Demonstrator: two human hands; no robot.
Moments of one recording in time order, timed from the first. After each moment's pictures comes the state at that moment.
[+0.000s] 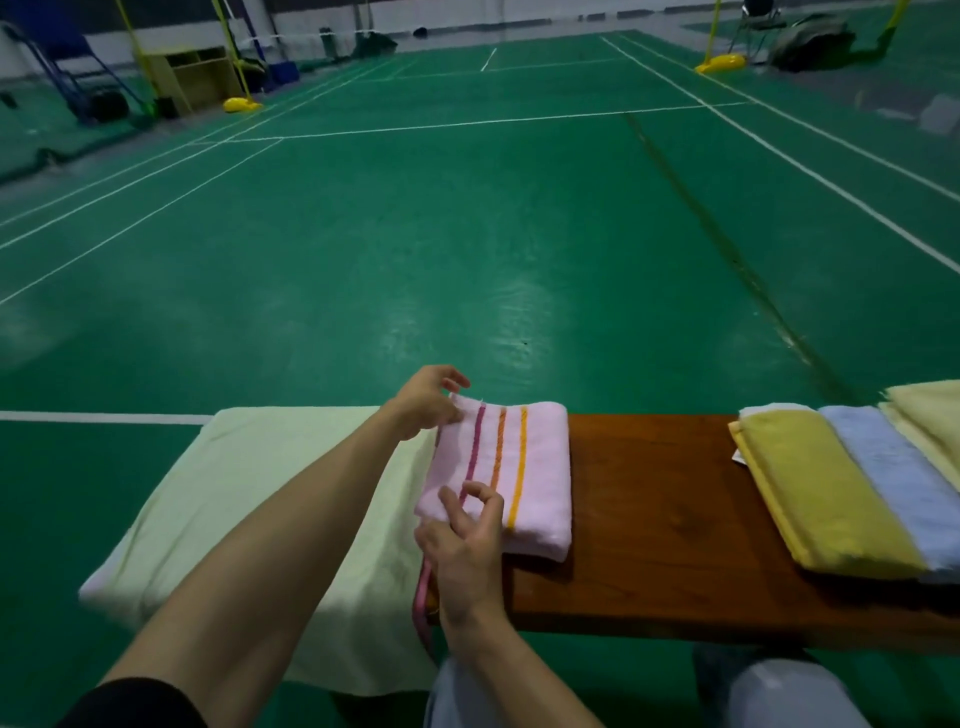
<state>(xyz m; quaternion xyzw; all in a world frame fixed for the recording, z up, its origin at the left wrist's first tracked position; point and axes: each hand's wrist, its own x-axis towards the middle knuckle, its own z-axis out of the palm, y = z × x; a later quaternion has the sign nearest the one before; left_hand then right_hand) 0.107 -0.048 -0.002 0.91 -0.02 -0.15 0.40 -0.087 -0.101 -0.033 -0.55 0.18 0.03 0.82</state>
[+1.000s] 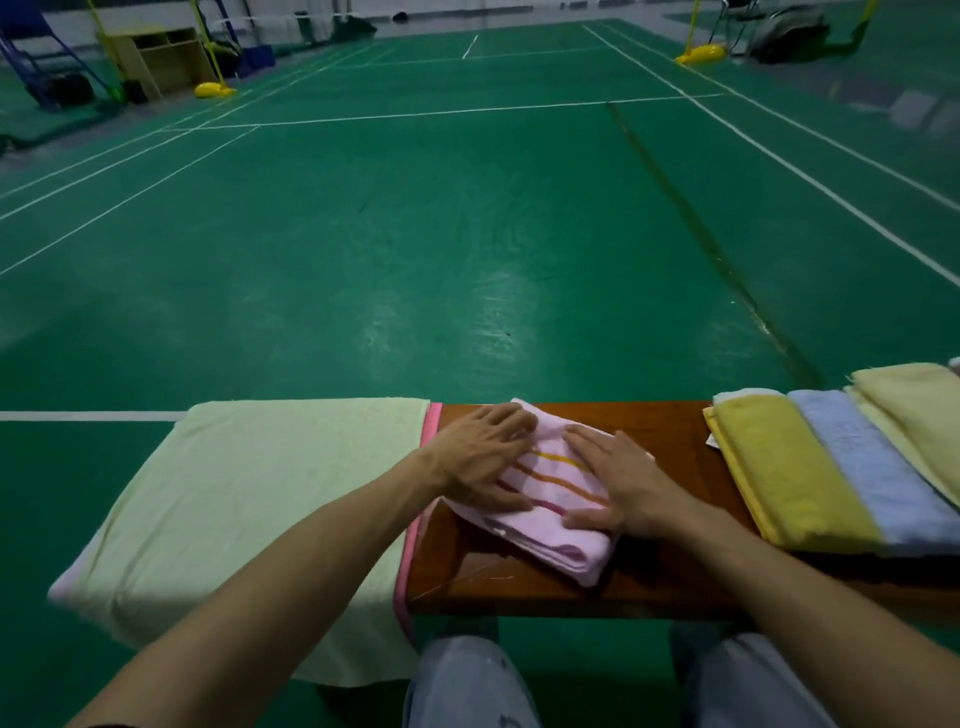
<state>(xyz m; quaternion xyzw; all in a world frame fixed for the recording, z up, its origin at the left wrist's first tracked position) 0.046 -0.096 -0.033 0.86 -0.51 0.01 -0.07 -0.034 -0.317 -0.036 -0.98 -0.13 0.13 0.12</state>
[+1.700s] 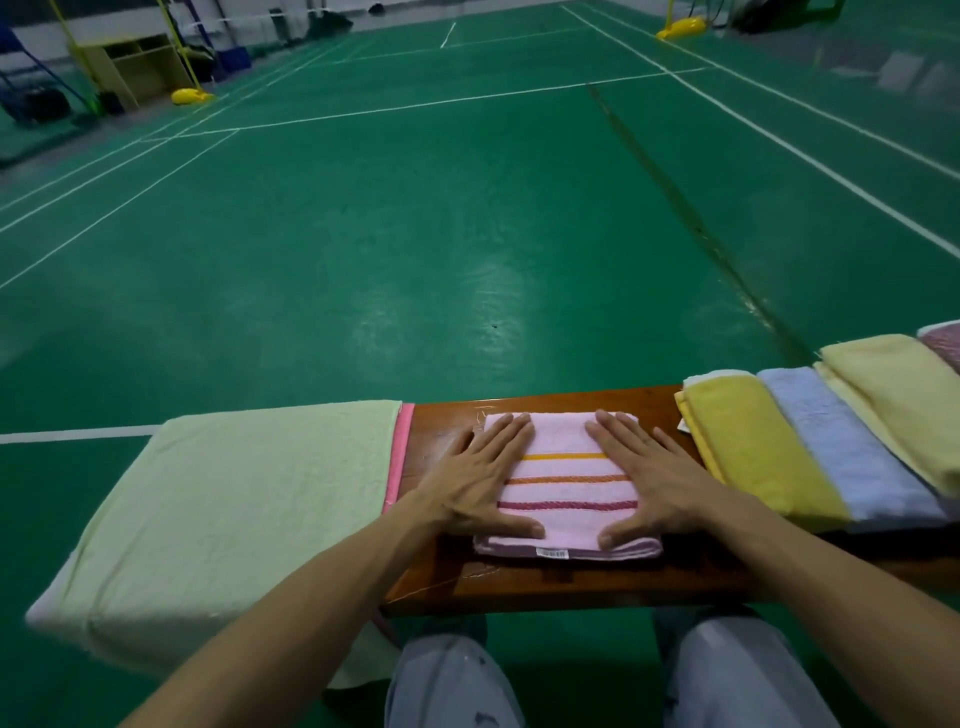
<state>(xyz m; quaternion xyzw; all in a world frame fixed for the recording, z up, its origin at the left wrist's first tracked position) 0.020 -0.122 -0.067 0.91 -0.41 -0.11 -0.01 -0.043 -0.384 -0.049 -0.97 -0.14 0.20 0.08</state>
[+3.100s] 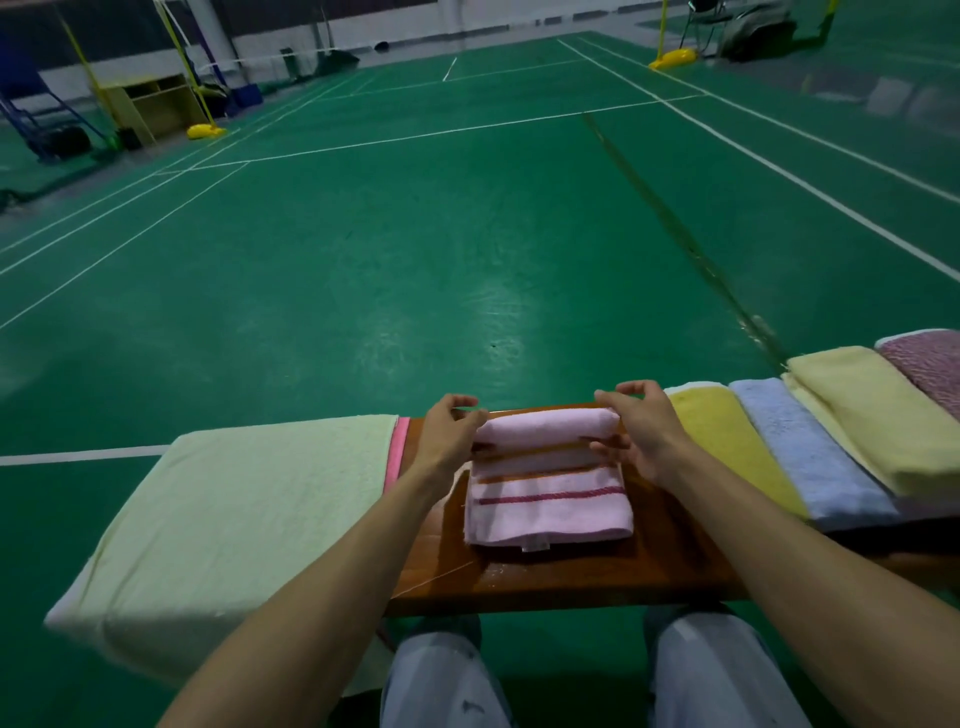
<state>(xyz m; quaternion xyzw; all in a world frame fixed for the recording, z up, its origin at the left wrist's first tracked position) 0.021 -0.153 -0.007 0.78 0.08 -0.09 0.62 -0.018 -0.364 -0.004 -0.61 0.28 0.00 0.74</state>
